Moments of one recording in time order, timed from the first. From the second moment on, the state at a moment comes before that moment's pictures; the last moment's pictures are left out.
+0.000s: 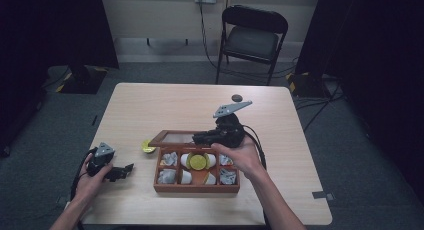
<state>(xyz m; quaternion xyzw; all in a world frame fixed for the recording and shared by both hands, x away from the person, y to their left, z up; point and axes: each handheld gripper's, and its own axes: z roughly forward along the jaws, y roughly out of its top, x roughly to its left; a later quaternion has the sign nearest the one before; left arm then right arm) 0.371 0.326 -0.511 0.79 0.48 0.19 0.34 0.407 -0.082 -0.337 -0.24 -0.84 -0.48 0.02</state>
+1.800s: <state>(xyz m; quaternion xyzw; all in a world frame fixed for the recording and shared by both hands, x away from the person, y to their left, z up) 0.373 0.323 -0.512 0.80 0.47 0.18 0.33 0.381 -0.076 -0.365 -0.20 -0.88 -0.44 0.02</state>
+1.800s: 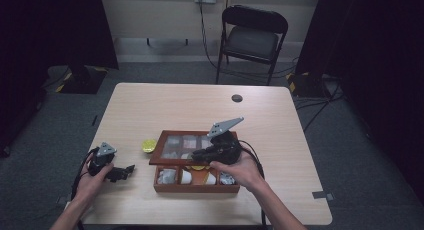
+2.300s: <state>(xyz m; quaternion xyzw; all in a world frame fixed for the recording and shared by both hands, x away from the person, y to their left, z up) 0.373 0.323 -0.512 0.79 0.47 0.18 0.33 0.377 -0.075 -0.377 -0.20 -0.88 -0.42 0.04</state>
